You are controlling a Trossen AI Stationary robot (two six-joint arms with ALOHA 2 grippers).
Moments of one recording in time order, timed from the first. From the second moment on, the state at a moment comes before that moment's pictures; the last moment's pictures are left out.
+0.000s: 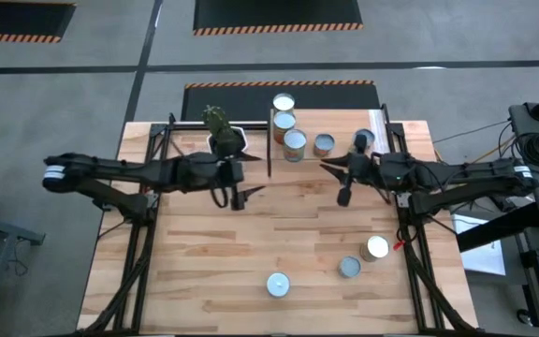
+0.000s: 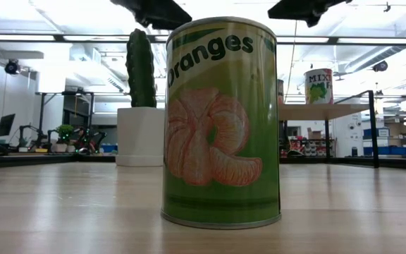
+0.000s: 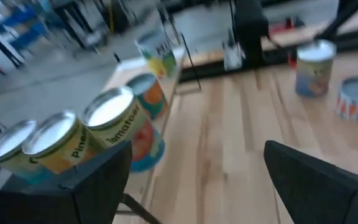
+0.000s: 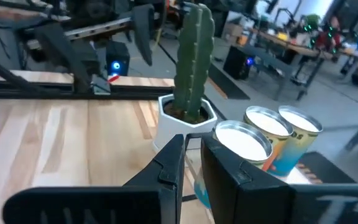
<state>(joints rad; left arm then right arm) 0.01 1.24 0.98 -0.07 -0.27 0.25 0.02 0.91 0.78 -0.03 0.37 -0.14</state>
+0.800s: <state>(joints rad) 0.01 1.21 0.69 0.40 -0.28 0.21 -0.22 1.33 1.24 -0.49 0.36 -0.07</state>
